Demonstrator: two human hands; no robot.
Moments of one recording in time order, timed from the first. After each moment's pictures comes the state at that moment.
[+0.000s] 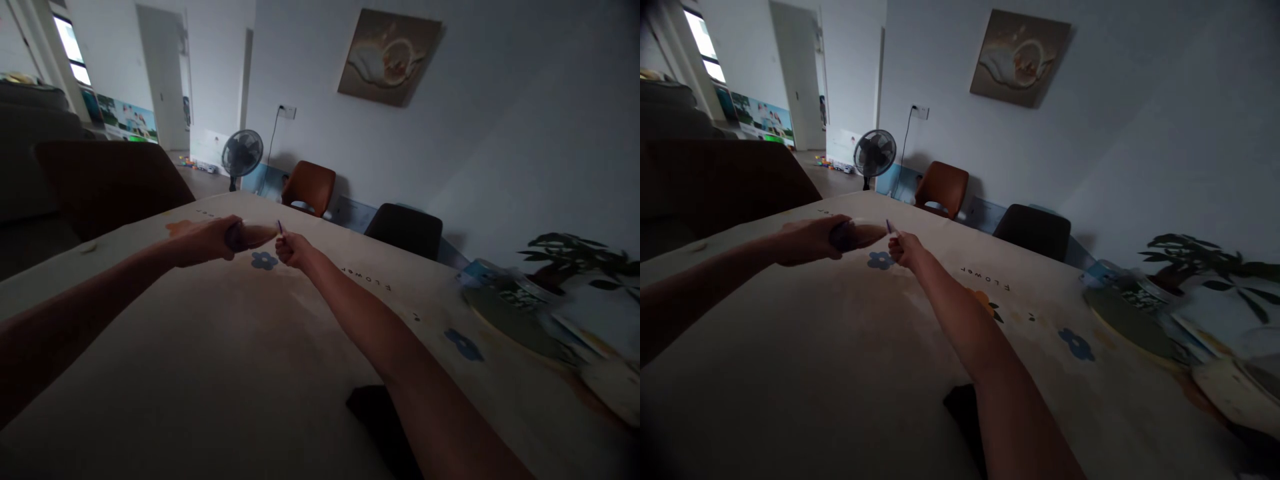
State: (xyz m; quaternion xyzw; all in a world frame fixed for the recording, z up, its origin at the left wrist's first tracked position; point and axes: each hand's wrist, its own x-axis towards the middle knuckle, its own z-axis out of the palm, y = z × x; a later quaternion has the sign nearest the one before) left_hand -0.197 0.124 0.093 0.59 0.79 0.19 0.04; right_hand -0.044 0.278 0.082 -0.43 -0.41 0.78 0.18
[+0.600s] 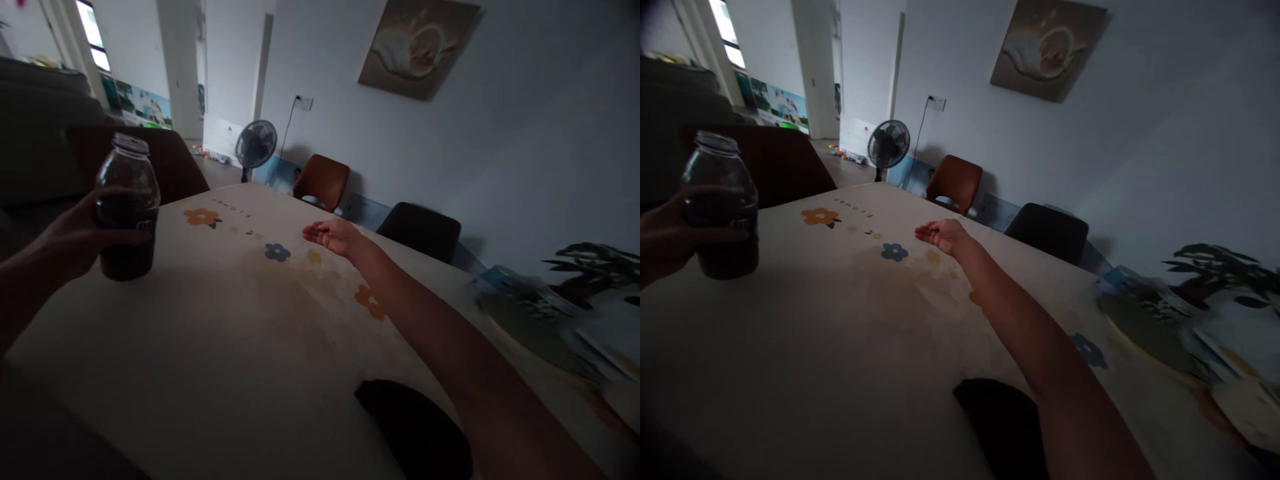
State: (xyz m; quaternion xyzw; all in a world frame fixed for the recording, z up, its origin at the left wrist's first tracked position) left_hand -0.249 -0.006 0.080 0.21 0.69 0.68 0.12; right_hand 0.000 0.280 0.115 -0.40 -0.49 0.73 0.25
